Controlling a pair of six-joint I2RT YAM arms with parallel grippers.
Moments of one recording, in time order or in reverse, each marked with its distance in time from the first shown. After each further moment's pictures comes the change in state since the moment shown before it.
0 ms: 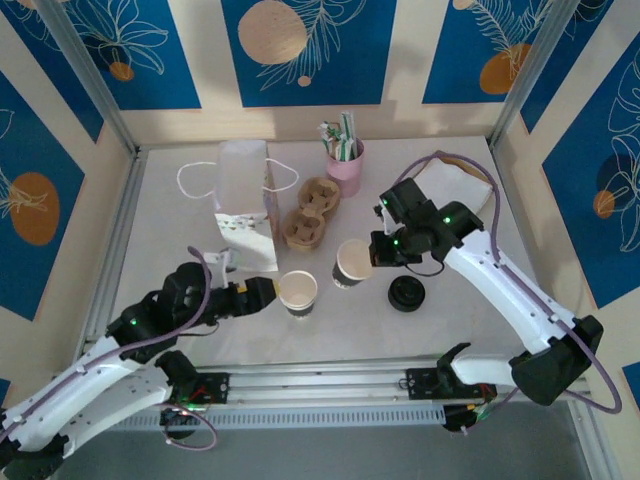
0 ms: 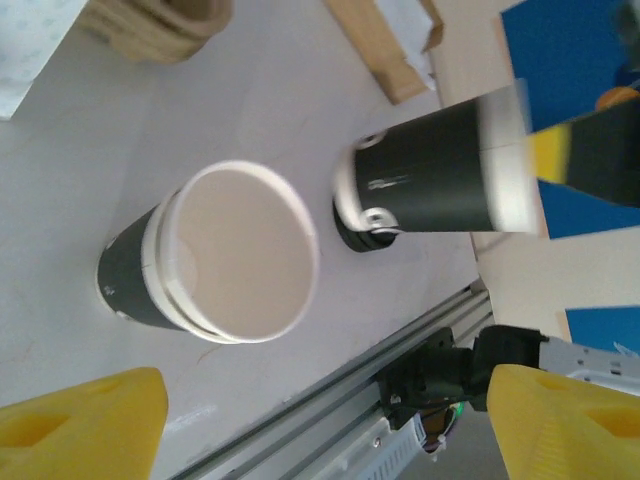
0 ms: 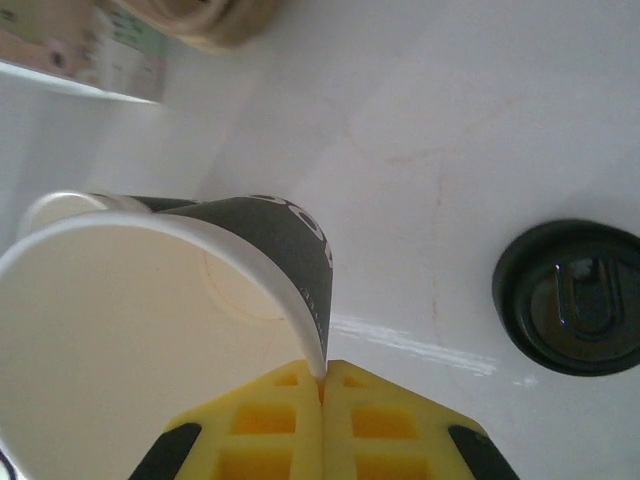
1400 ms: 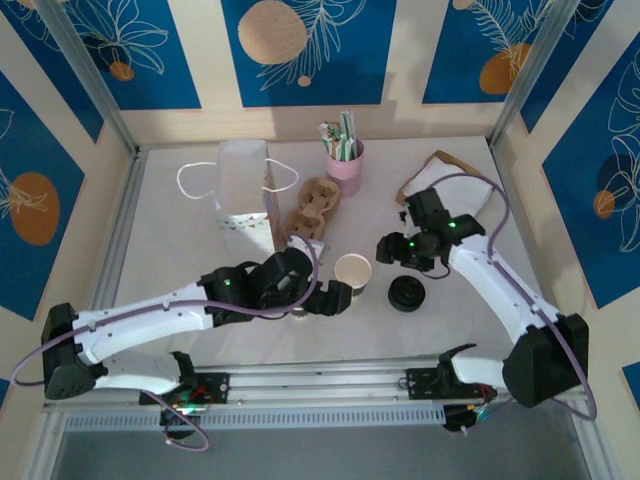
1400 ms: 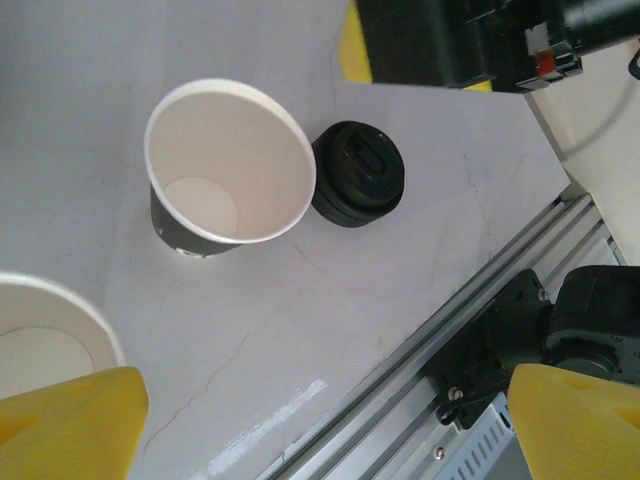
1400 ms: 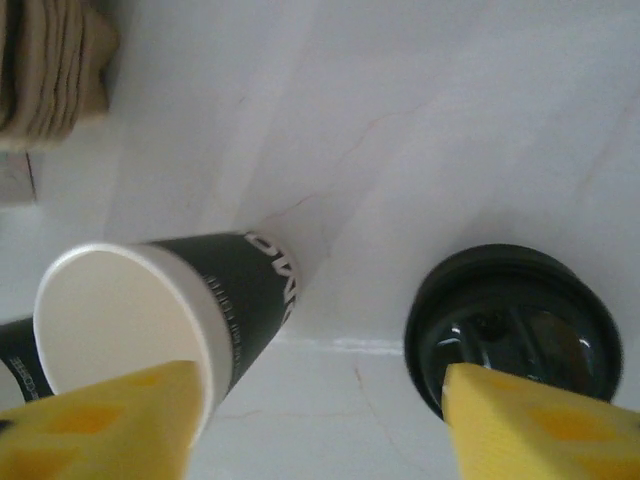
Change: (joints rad) left arm -0.334 0.624 0.351 0.094 -0.230 0.184; right arm -0.285 -0.037 -0.270 0.235 -0.053 -0.009
